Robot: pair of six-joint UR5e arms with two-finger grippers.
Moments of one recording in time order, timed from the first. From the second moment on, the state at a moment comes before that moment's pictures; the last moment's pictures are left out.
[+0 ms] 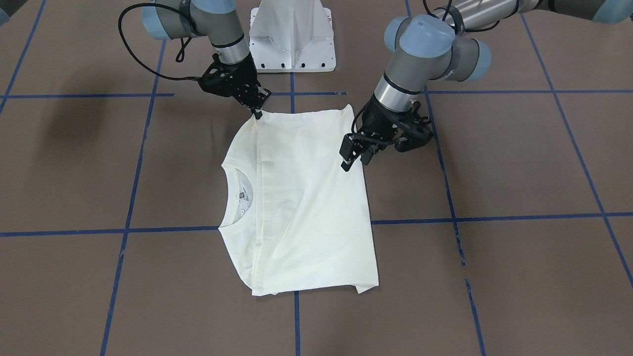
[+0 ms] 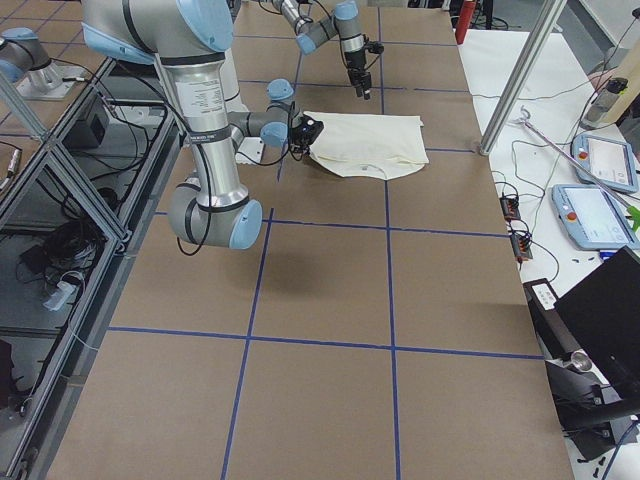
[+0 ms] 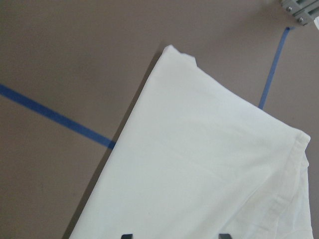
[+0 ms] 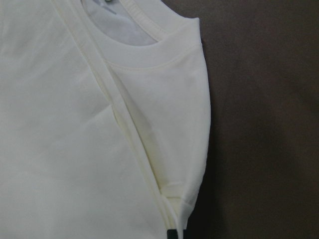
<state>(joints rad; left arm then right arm) -0.56 -2.03 -1.80 -2.01 -1.78 -1.82 0.23 -1.19 1.89 -1.29 1.51 1.98</state>
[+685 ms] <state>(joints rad) -0.30 -1.88 -1.89 -1.95 -1.64 -2.06 0.22 -1.20 1.91 -1.29 1.52 1.97</state>
